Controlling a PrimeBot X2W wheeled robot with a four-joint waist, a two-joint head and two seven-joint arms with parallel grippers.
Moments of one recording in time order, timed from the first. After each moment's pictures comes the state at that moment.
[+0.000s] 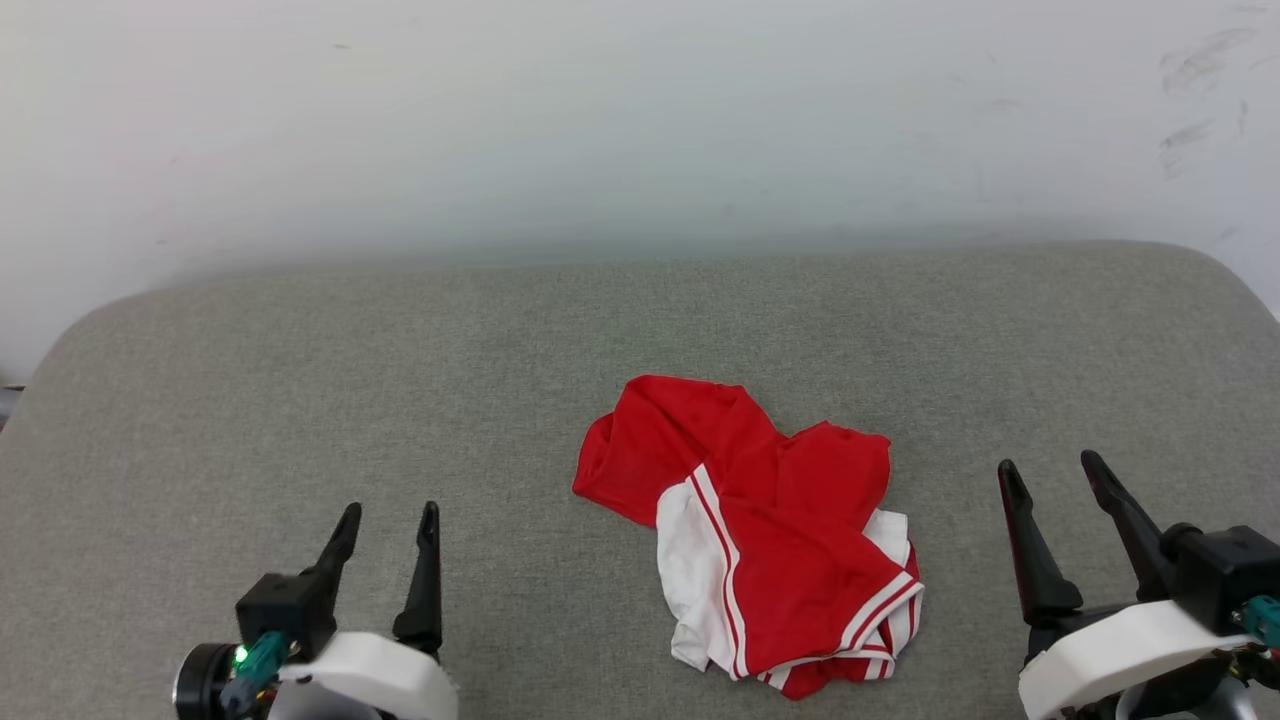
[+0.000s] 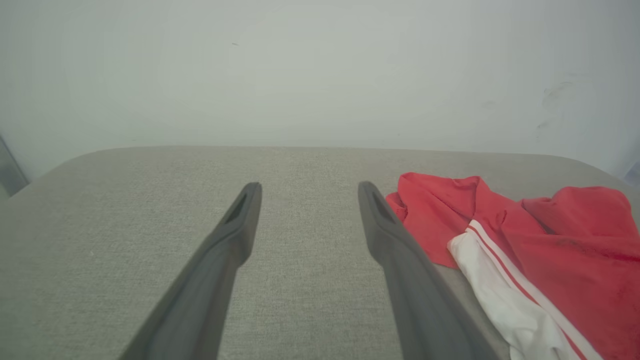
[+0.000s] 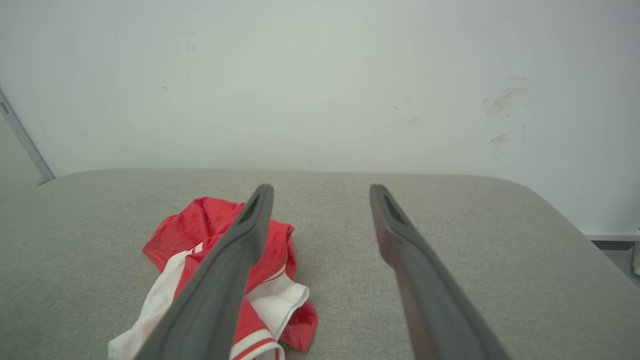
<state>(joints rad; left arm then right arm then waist) -0.01 0.23 -0.22 0.15 -0.36 0.09 -0.24 0.07 -0.05 -0.04 -0.18 0.13 0.13 0.07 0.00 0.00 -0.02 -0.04</state>
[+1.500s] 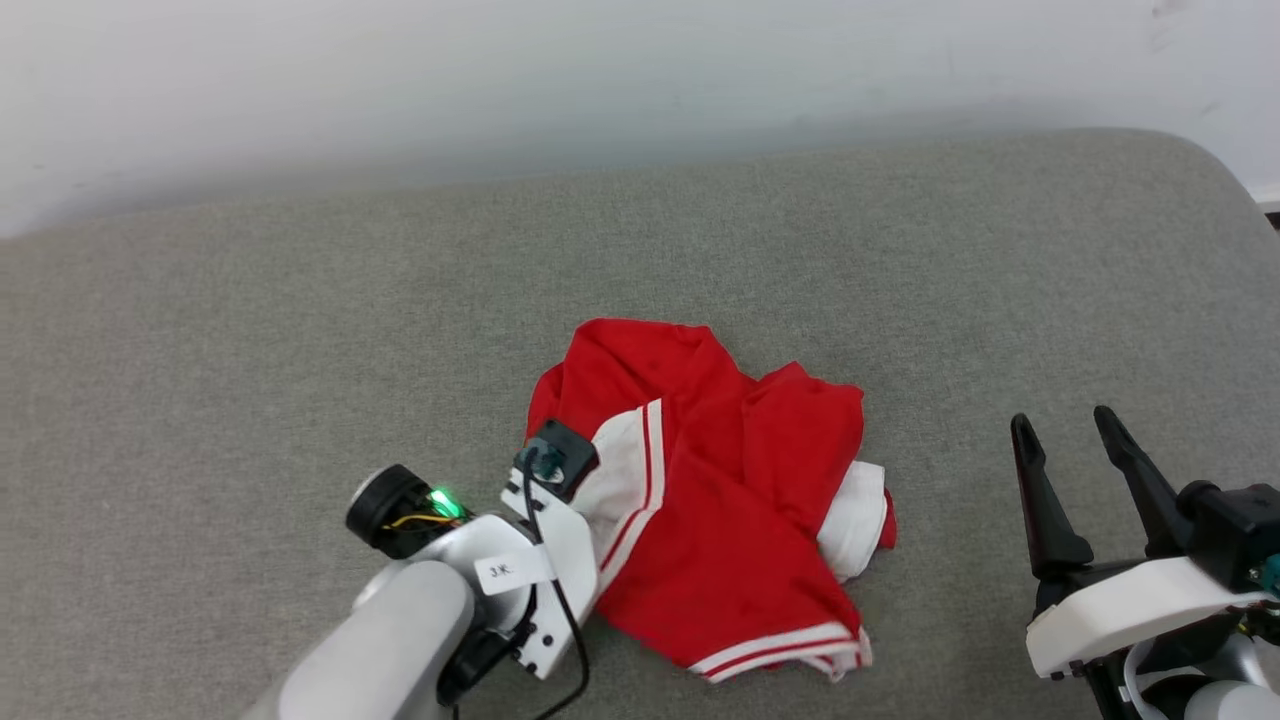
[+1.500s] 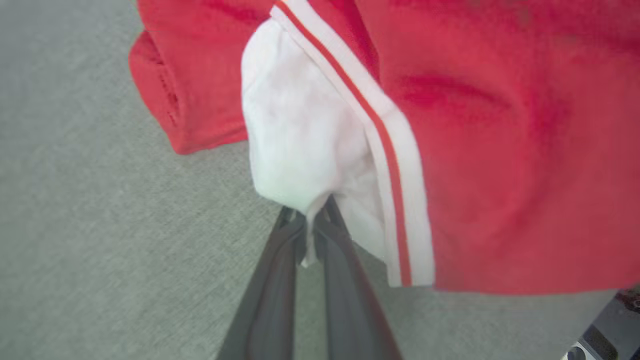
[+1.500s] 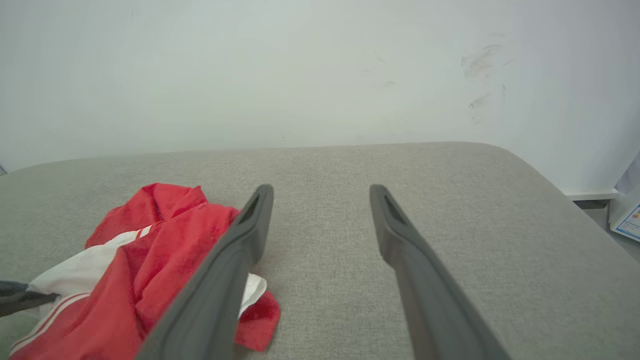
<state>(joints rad) -0.47 0.30 -0.72 0.33 -0.41 -0.07 0.52 -0.01 -0.05 -0.06 -0.13 0.15 0.13 0.05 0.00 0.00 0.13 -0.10</state>
